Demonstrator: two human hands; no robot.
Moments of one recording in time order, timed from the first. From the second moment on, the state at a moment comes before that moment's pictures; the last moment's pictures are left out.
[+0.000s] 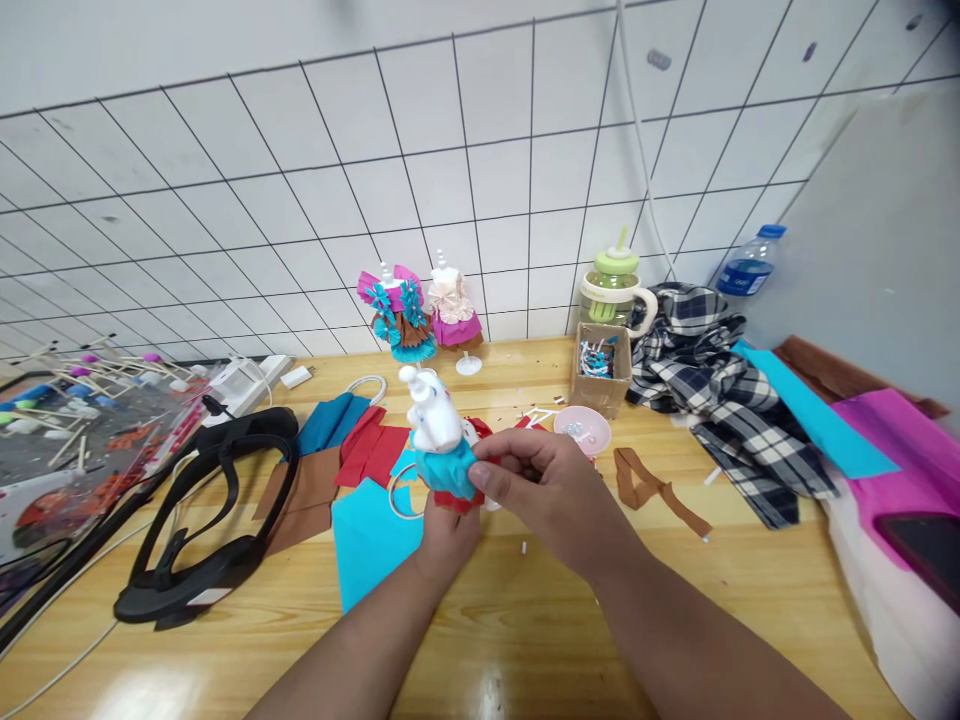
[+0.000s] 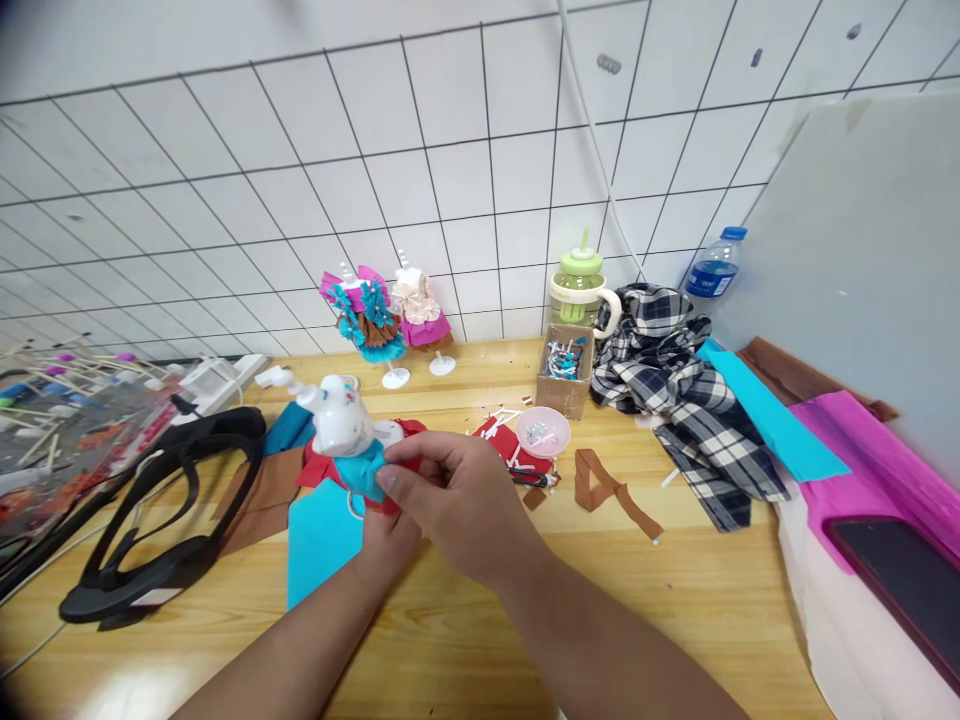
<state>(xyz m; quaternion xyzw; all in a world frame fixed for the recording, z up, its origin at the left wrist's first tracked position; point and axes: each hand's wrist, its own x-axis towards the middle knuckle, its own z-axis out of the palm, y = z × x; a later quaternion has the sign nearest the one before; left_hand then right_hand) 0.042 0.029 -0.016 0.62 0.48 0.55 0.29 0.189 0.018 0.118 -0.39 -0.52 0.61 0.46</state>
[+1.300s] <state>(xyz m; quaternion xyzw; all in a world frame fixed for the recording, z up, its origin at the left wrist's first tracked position) 0.049 0.024 0.010 0.50 0.37 0.42 0.66 0.225 0.052 0.112 -0.41 -0.48 0.55 0.55</state>
